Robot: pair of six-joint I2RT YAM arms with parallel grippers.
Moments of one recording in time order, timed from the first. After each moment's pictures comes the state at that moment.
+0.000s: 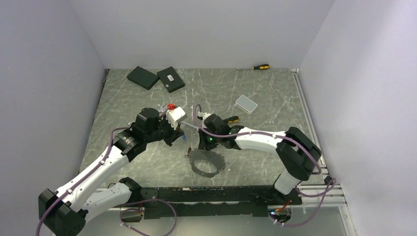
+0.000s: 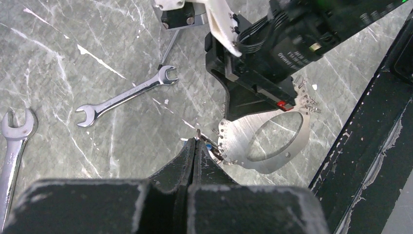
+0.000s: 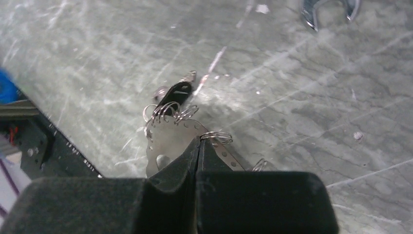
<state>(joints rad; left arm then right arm) -0.60 0.92 0.78 -0.38 0.32 0.14 0.89 1.65 0.90 -0.10 -0.14 0.51</state>
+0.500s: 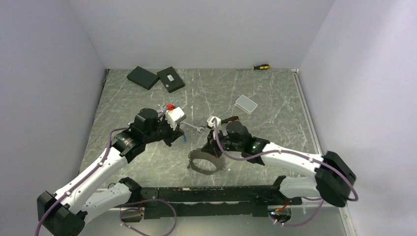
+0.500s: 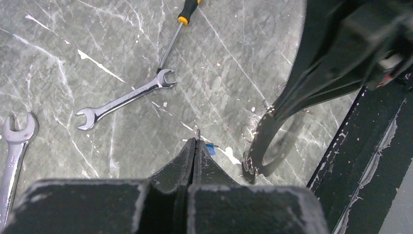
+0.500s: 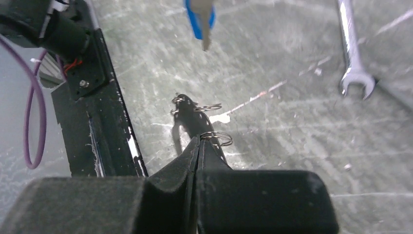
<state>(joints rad) -0.60 0.91 0.78 -0.38 0.33 0.14 0.90 1.27 0.65 0.12 -0.35 0.19</state>
